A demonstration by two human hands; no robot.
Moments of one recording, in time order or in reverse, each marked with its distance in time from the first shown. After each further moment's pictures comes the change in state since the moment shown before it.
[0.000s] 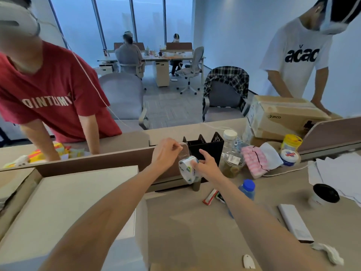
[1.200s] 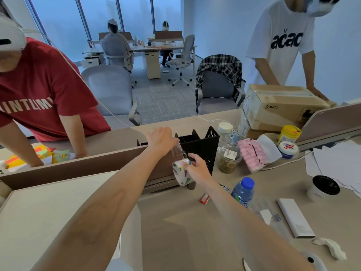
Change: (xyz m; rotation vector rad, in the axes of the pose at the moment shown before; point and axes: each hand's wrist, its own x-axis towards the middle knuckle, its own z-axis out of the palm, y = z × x) left_hand 0.065 0.011 0.016 0.484 -0.133 -0.121; right_hand 0.033 0.035 0.017 0.050 0.040 0.054
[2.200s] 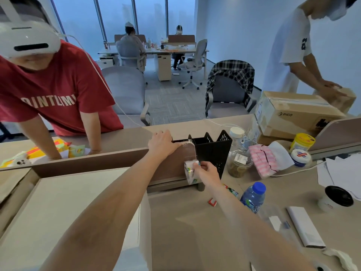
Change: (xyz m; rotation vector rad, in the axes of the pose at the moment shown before) left_hand -0.019 -0.046 -0.008 -0.170 -0.062 -0.093; right_hand 0.001 0.012 0.016 -0.048 0.144 0.091
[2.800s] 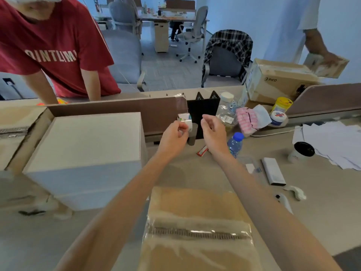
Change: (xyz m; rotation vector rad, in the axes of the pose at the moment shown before) left_hand -0.213 0.035 0.031 -0.707 0.029 0.091; right_hand -0.158 -0.016 -0.059 0.007 0.169 -0.425
